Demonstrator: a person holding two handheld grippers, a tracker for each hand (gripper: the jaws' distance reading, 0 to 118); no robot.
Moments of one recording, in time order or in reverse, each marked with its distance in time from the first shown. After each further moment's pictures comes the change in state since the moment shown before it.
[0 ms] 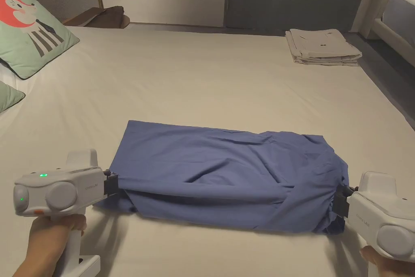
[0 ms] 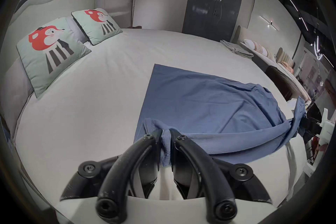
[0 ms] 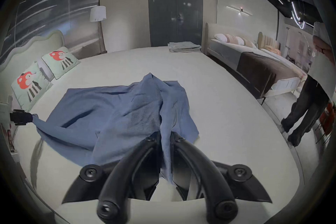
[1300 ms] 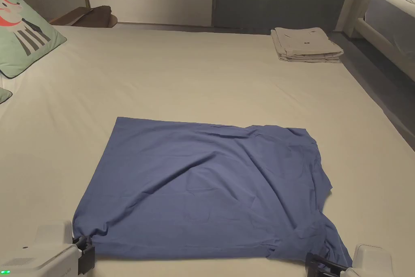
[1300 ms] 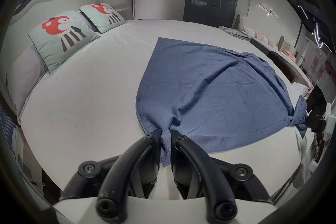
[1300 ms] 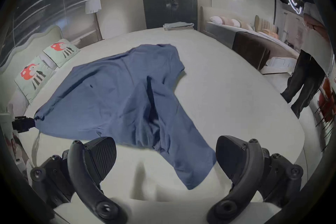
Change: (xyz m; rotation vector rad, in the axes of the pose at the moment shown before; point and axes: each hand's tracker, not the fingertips) left arm -0.007 -0.131 0.074 -0.045 0.040 -0.043; right arm 0.005 -0.123 0.085 -0.139 0.000 -0.058
